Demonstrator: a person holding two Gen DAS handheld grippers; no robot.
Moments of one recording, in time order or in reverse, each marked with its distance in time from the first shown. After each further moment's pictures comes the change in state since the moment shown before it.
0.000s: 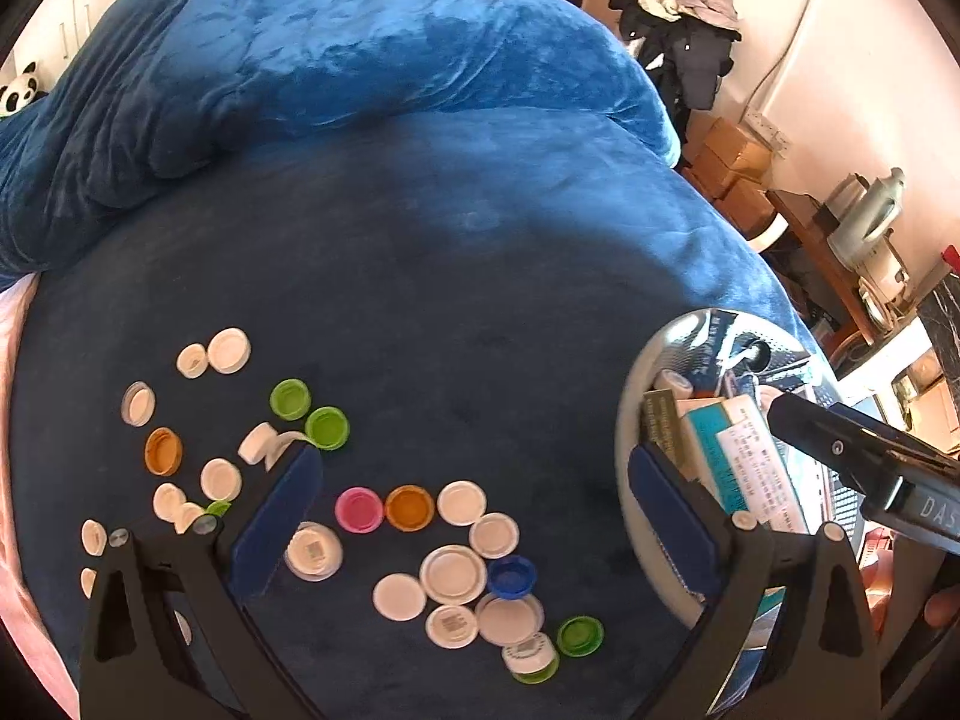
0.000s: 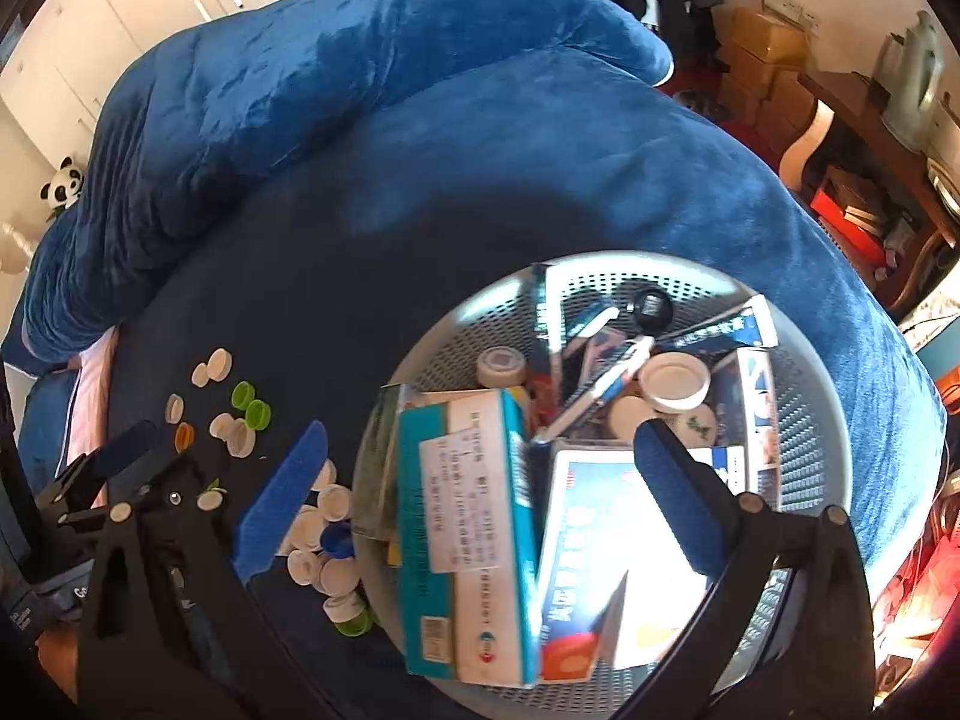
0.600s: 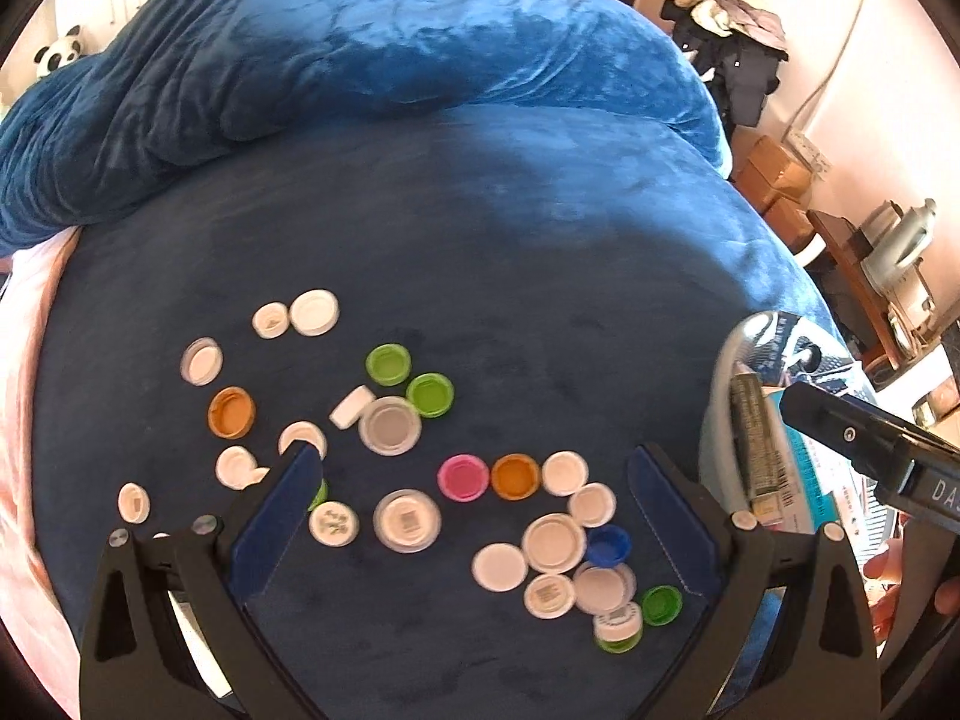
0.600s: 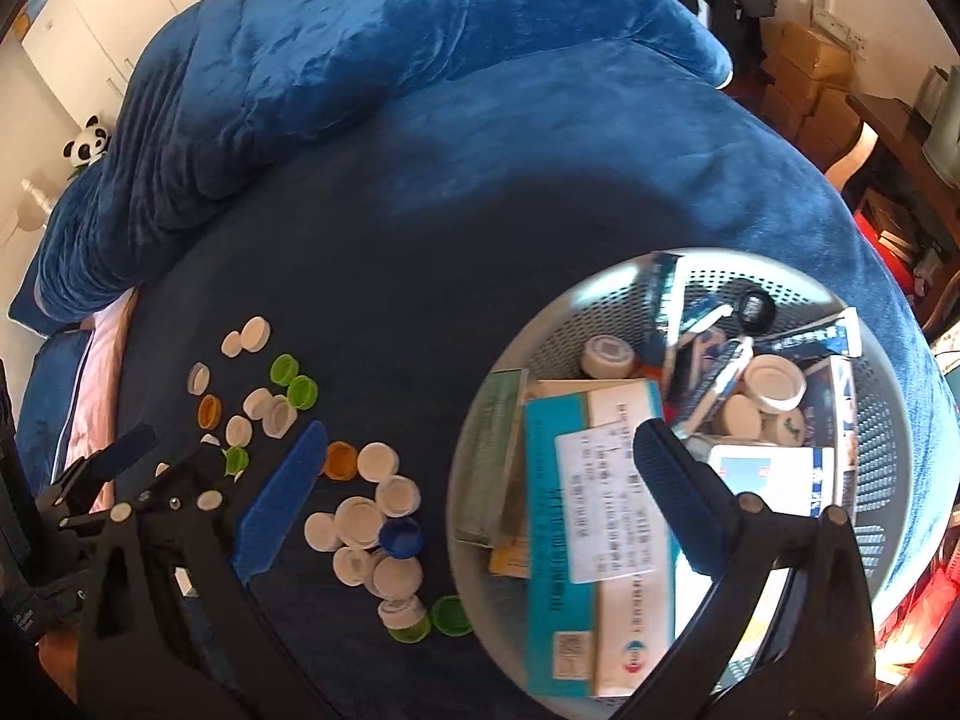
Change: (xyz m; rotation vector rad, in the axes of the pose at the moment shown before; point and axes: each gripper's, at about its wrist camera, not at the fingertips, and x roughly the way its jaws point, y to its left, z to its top) left arm -0.010 0.062 -0.020 -0.080 0.005 0.063; right arm 0.021 0.057 -0.007 -0.080 0.035 0.038
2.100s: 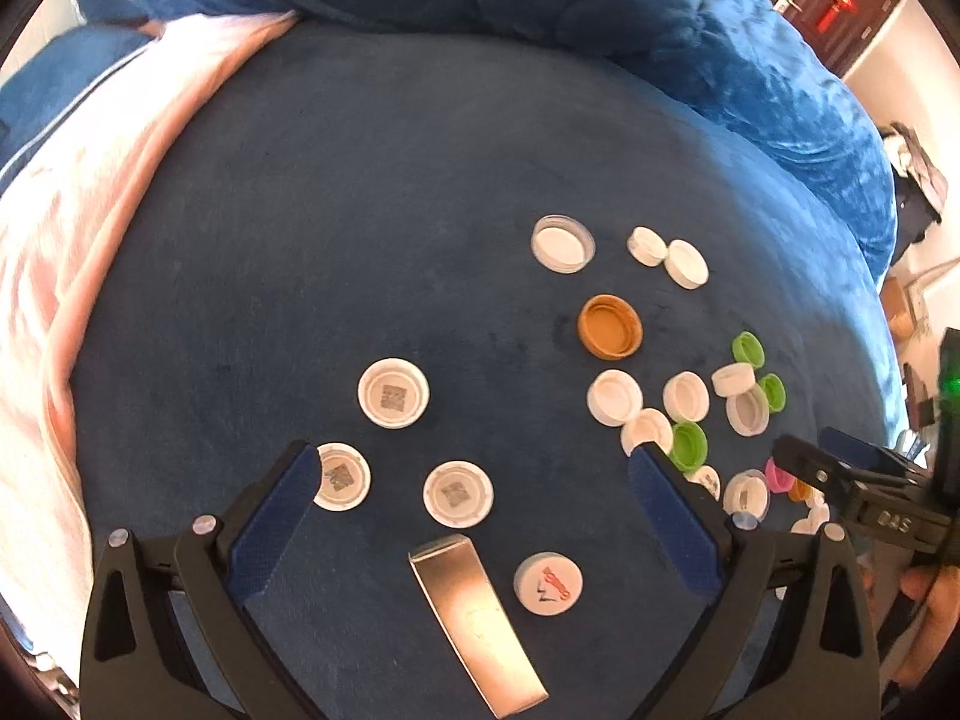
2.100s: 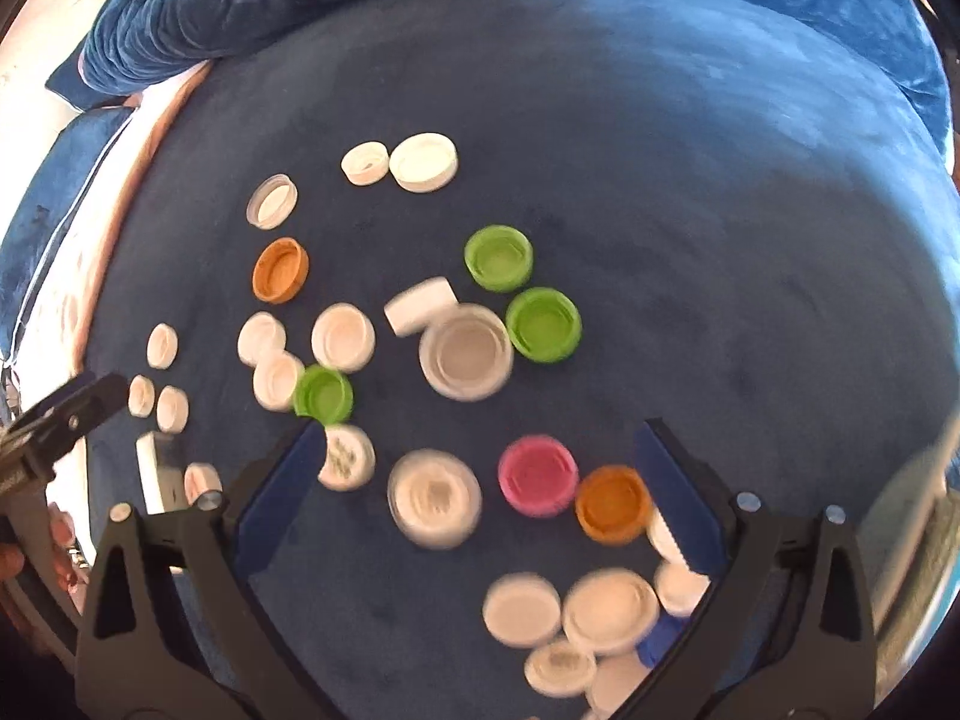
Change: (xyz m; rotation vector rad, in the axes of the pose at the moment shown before) left arm 0.017 0.246 -0.077 -0.452 0.074 0.103; right arm 0.145 0.171 -0.024 -0.393 0.280 0.075
